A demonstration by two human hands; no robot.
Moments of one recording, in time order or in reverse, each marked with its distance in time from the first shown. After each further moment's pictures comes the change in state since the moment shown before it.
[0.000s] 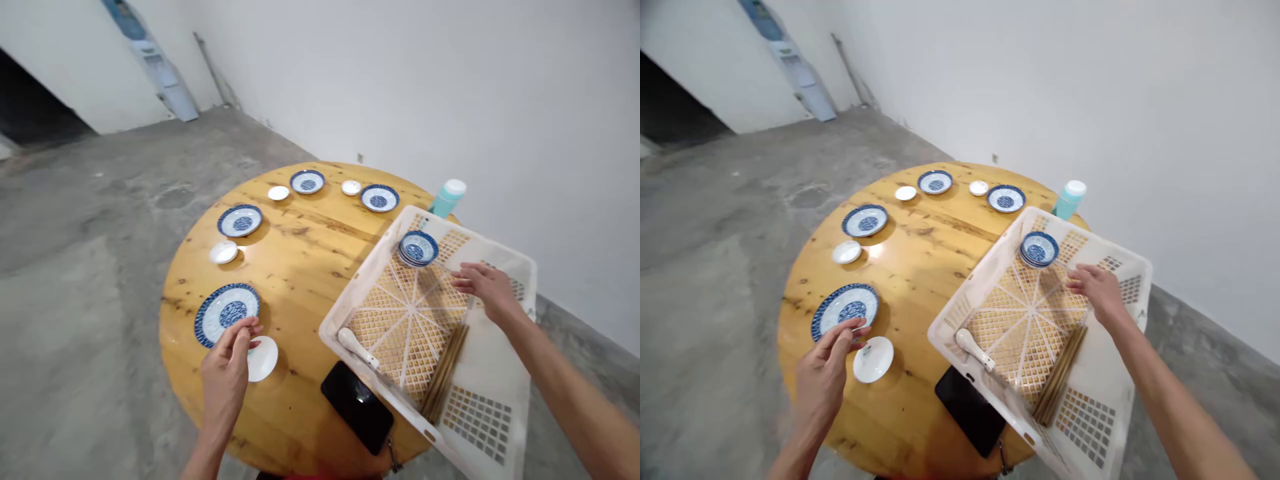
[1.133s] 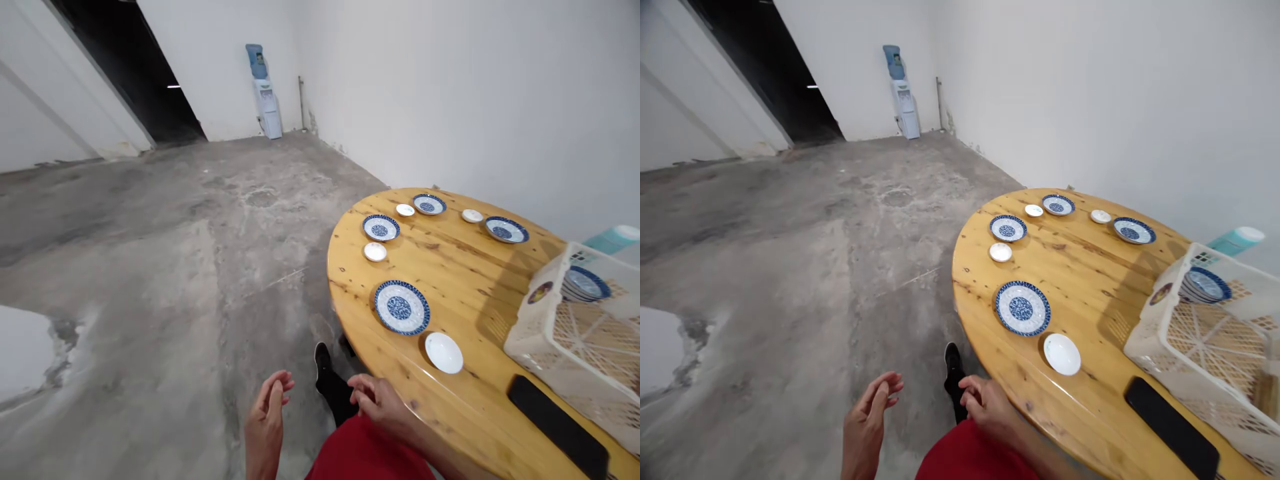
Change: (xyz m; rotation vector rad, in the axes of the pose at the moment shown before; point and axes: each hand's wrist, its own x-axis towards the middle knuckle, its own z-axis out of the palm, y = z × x) left_hand 0.062 -0.233 -0.416 -0.210 0.141 -0.301; right_hand -0.538 0.083 0.477 -0.328 -1.155 -0.258
